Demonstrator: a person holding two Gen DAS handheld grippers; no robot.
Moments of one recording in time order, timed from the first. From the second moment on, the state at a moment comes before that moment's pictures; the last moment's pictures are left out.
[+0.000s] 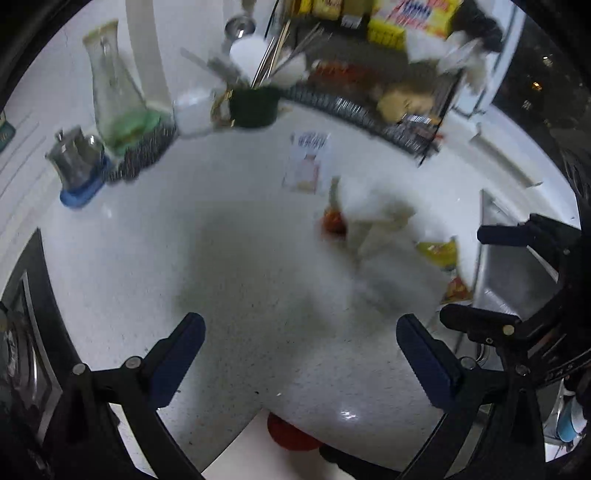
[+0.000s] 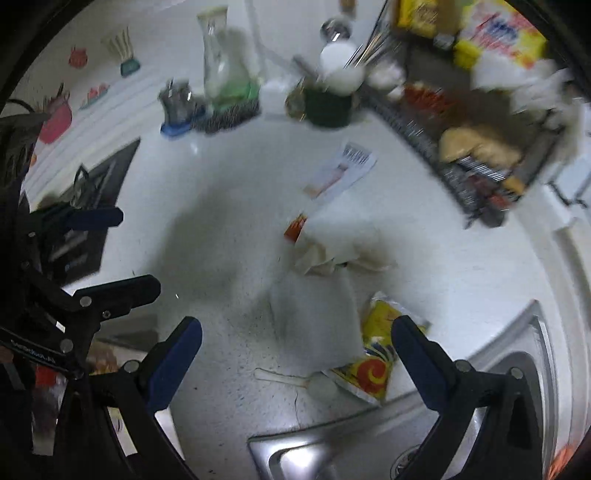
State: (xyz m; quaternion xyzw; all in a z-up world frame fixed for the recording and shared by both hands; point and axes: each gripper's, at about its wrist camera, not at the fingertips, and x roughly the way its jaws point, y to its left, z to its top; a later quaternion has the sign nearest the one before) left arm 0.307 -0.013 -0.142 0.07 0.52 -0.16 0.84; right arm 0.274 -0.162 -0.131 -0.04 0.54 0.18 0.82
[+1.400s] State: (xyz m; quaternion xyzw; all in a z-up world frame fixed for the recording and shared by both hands) left arm 0.331 -0.126 -0.134 0.08 0.55 -0.24 0.80; right arm 0.240 -0.291 -0.111 0.12 0.51 0.10 0.85
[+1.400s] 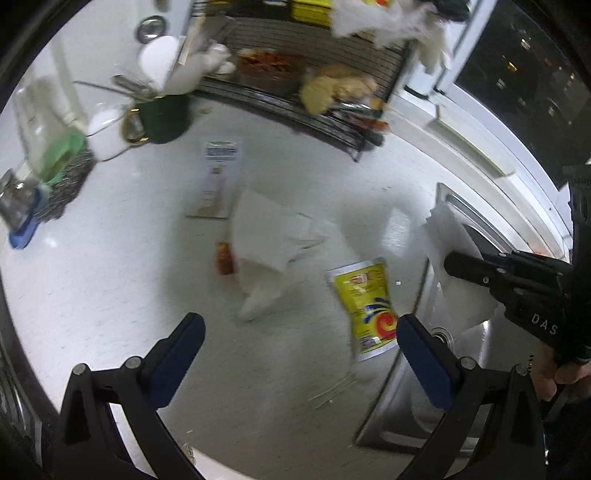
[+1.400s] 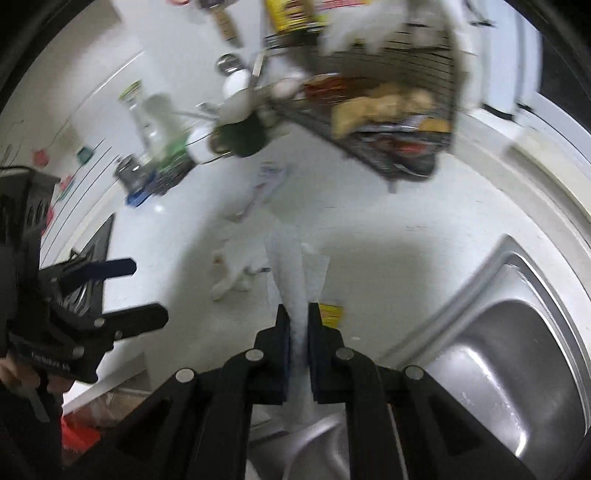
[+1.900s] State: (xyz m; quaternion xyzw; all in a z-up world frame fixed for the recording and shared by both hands) left arm 0.341 -0.213 -0.214 0.12 0.61 -0.21 0.75; right arm 0.226 -0.332 -0.135 0.11 0.53 0.02 0.84
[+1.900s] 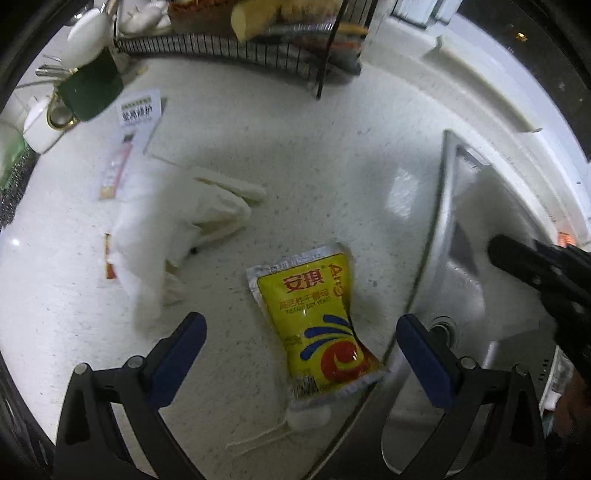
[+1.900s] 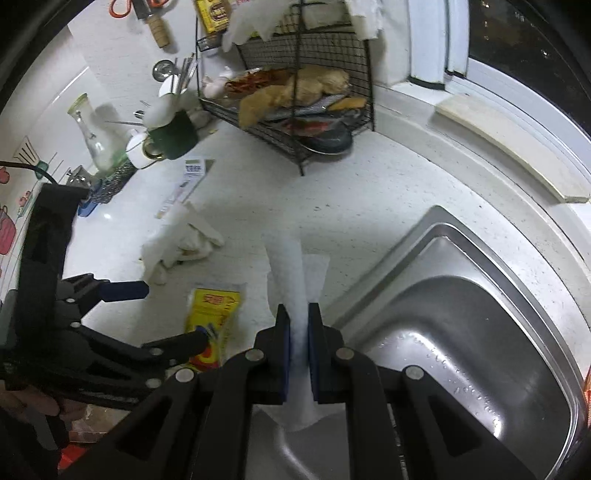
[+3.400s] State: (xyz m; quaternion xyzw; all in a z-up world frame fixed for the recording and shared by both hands) left arm 0.313 -0.121 -0.127 0.06 0.54 -0.22 0.81; right arm 0.215 -0.262 -0.089 0.11 0.50 0.08 0.85
